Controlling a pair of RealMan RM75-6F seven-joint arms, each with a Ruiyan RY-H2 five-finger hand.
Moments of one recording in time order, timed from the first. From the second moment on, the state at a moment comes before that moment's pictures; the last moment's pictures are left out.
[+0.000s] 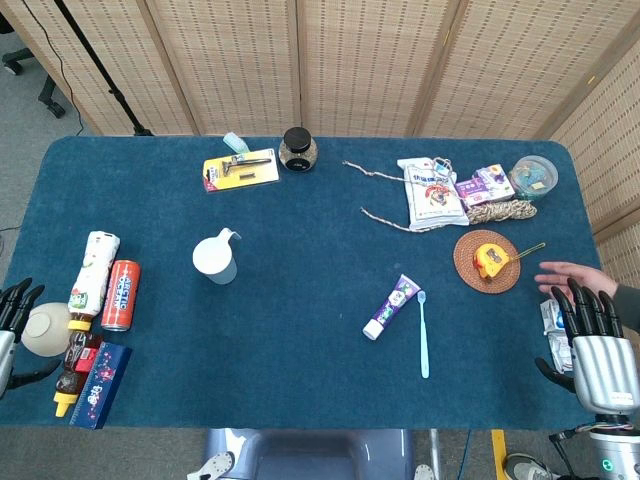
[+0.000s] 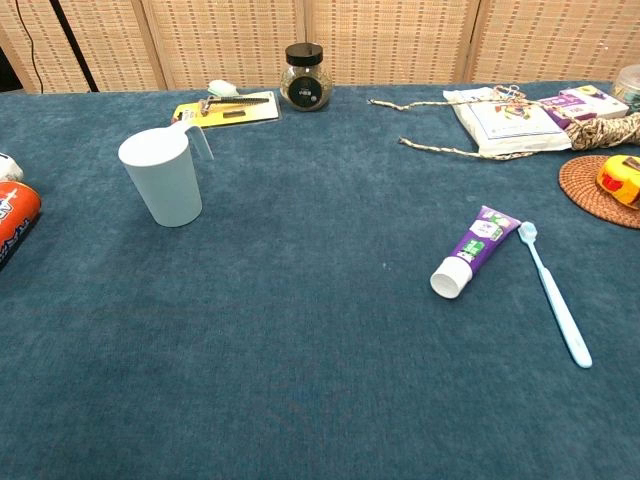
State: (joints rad) left arm -0.05 -1.06 0.00 -1.60 1.55 1.50 -0.06; right arm 0.03 -1.12 0.08 -1.73 -1.55 1.58 -0.20
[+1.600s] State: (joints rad) left arm -0.60 -1.28 -0.19 -1.48 1.30 0.89 0.27; right arm 0.03 -1.09 0.08 -1.73 -1.52 1.56 -0.14
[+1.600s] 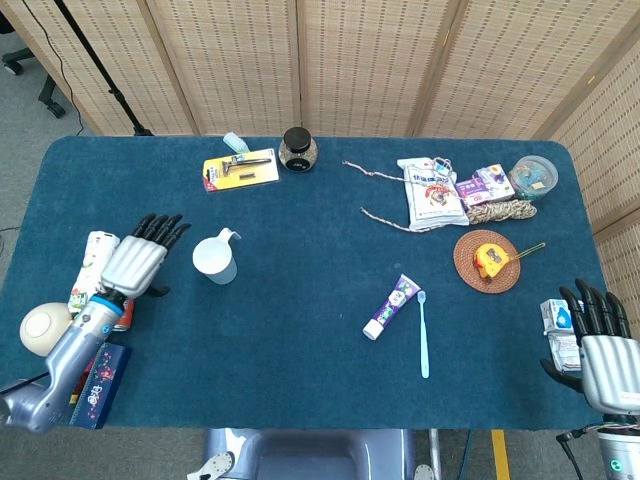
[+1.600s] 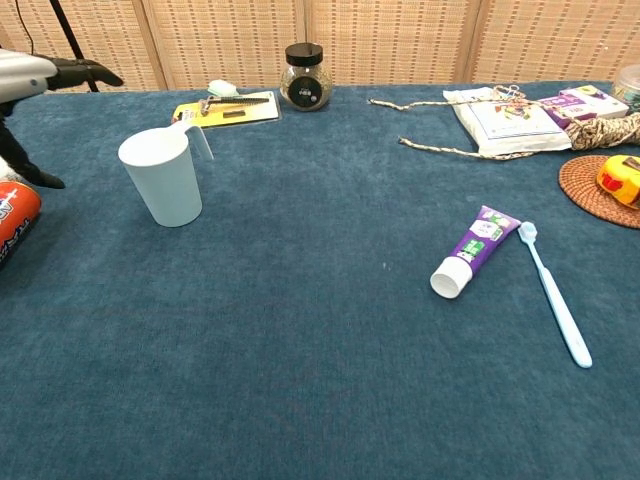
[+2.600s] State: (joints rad) left arm -0.79 -1.51 -0.20 -1.35 1.04 0.86 0.47; right arm 0.04 -1.09 0.09 -1.72 -1.47 1.53 -0.12
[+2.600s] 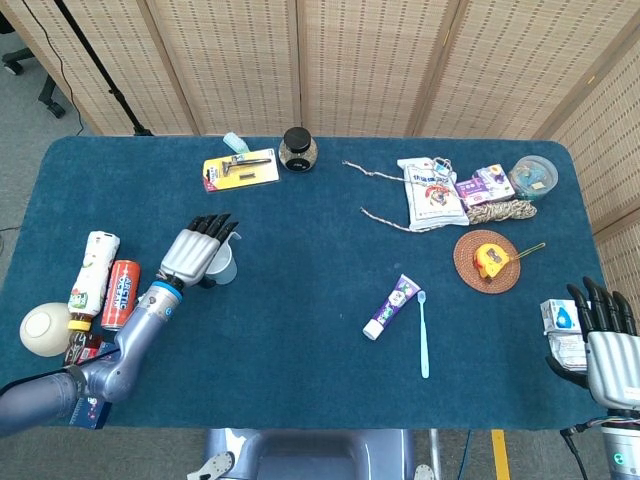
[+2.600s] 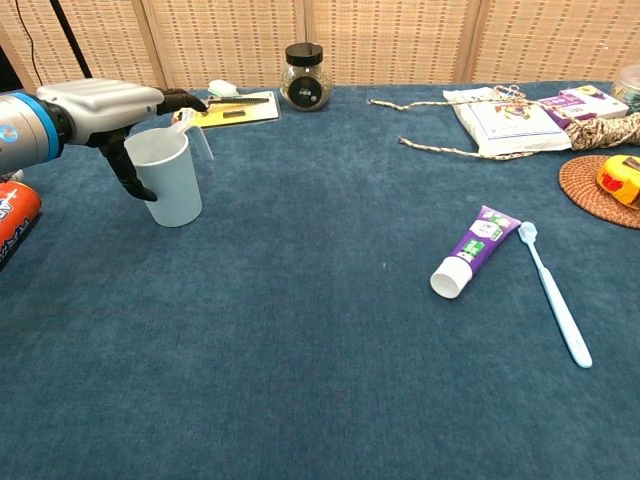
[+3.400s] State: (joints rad) left arm -0.78 -1.54 -0.18 -1.35 1.04 0.97 0.51; right arm 0.04 -1.09 0.09 -1.72 -1.47 1.53 -0.12
